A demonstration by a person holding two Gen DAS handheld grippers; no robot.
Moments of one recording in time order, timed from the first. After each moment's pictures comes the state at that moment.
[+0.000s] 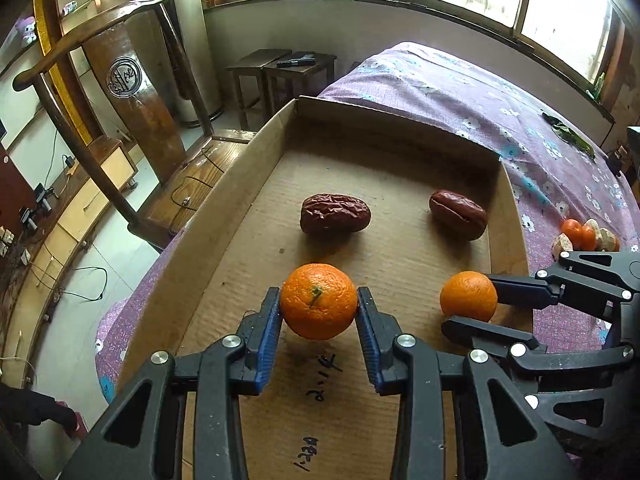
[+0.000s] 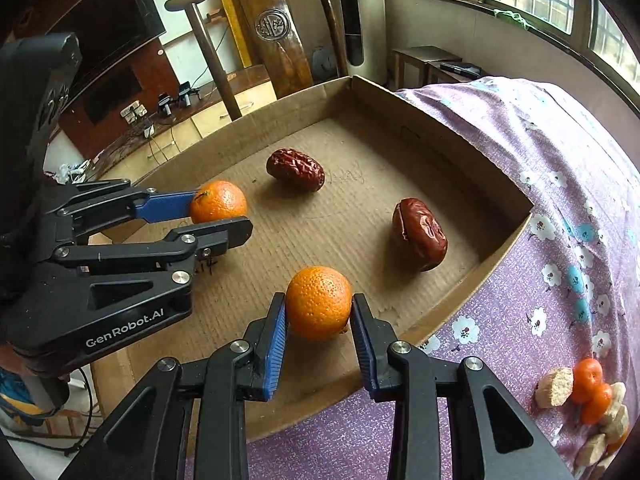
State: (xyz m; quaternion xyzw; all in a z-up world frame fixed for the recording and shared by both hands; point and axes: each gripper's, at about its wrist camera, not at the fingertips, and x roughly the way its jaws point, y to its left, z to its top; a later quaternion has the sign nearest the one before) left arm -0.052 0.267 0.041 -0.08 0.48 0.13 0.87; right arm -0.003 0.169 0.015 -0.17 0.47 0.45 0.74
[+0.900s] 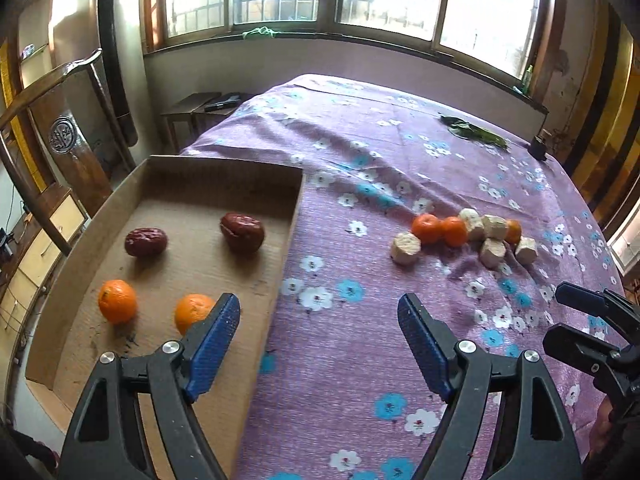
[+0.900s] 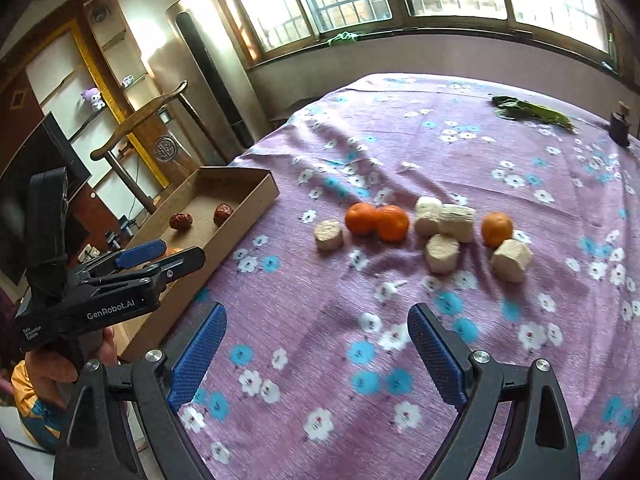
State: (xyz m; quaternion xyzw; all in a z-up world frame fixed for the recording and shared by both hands) left arm -0.058 0.115 0.074 -0.06 0.41 0.03 0.91; right arm -0.050 -0.091 0.069 0.03 0.42 0.29 0.86
